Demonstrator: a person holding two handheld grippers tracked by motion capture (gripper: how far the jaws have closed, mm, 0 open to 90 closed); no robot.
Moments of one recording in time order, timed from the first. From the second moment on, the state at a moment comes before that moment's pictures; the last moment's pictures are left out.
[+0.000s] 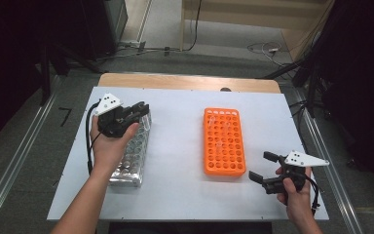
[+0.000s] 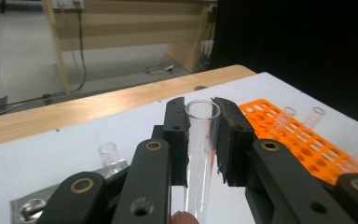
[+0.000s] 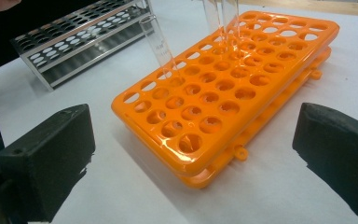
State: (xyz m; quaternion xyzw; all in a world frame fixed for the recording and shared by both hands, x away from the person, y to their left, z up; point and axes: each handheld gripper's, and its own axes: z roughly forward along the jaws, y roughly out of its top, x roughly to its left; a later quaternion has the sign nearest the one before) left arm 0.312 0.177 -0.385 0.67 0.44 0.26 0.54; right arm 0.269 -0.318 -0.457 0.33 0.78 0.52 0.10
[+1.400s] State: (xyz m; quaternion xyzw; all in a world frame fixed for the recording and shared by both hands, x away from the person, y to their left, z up) left arm 0.363 0.178 -0.428 0.67 0.50 0.29 0.47; right arm 0.268 -0.316 -0.459 0.33 0.78 0.52 0.10
